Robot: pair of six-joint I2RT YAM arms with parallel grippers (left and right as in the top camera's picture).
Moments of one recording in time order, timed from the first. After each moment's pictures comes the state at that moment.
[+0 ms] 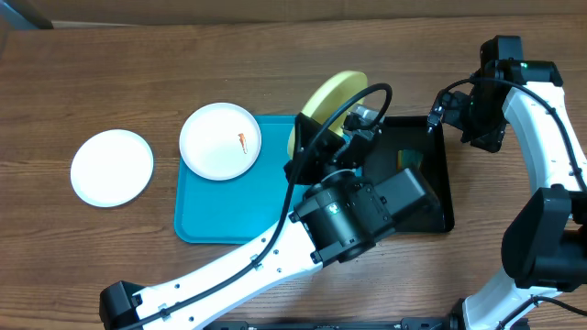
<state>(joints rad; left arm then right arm) -1.09 1.61 1.61 -1.08 -1.42 -0.34 -0.08 1.87 1.59 -1.14 -0.12 0.36</state>
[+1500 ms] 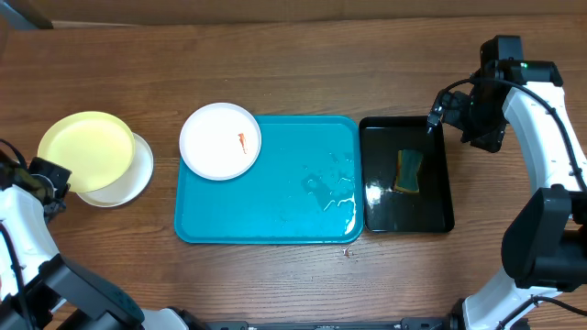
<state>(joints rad) 0.79 1.61 1.21 -0.69 0.10 -0.41 -0.08 1.87 1.59 -1.14 -0.12 0.36</state>
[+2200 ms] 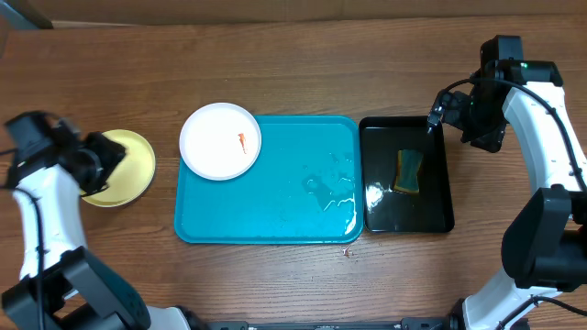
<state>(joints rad) 0.53 1.61 1.18 -0.71 0.31 -0.35 -0.08 1.87 1.59 -1.14 -0.12 0.36</state>
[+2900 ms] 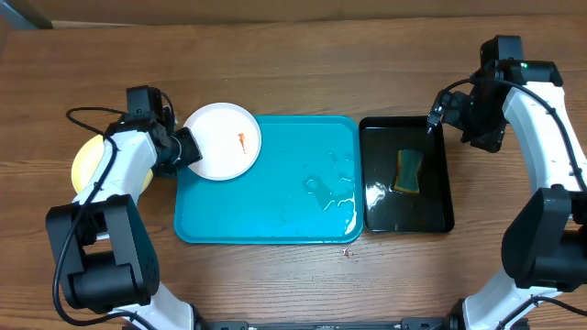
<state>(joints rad) 0.15 1.81 1.18 -0.68 0.12 -0.31 -0.08 1.87 1.59 -1.14 -0.12 0.36</state>
